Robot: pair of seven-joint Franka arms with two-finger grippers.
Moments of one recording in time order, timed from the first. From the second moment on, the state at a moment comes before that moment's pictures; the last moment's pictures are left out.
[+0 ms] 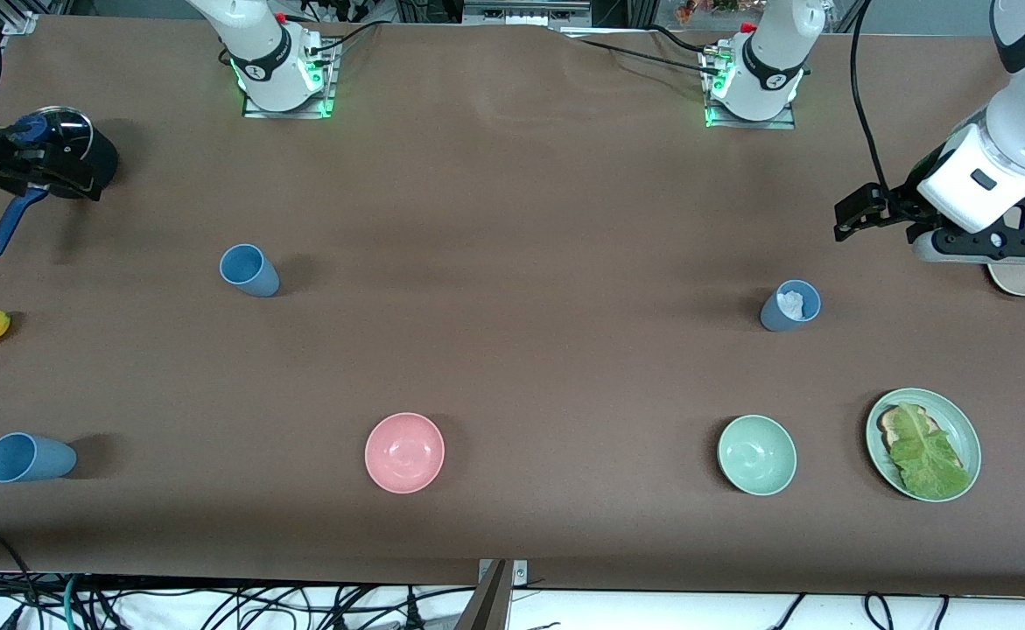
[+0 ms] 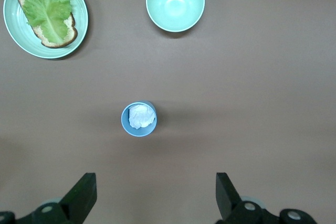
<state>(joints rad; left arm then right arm) -0.04 0.02 -0.06 -1.67 -0.03 1.64 -0.10 -0.01 -0.04 -0.04 -1.67 -0.01 1.54 0.00</state>
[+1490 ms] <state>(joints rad) -0.04 0.02 -0.07 -1.67 -0.03 1.64 -0.09 -0.01 -0.04 -0.03 -1.66 0.00 1.49 0.00</state>
